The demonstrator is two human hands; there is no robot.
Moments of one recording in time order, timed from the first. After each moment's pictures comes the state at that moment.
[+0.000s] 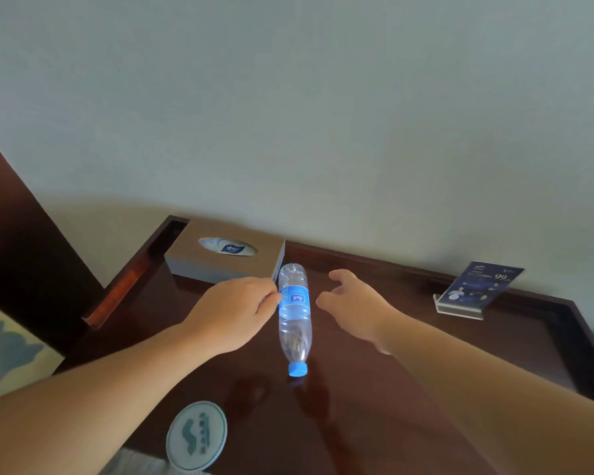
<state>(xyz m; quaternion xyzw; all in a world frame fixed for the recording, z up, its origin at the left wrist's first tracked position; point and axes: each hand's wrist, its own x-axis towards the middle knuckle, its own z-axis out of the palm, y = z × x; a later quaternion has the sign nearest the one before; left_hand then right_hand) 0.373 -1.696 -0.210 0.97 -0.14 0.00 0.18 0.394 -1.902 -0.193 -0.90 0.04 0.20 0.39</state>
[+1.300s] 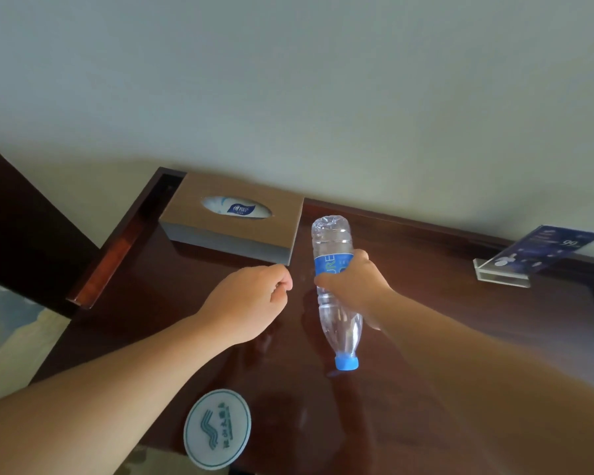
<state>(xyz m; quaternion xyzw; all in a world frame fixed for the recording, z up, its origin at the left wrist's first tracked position) 0.408 -1.678 -0.271 0.96 -0.10 -0.10 0.25 0.450 -1.861 -0.282 -0.89 0.18 0.20 0.37</state>
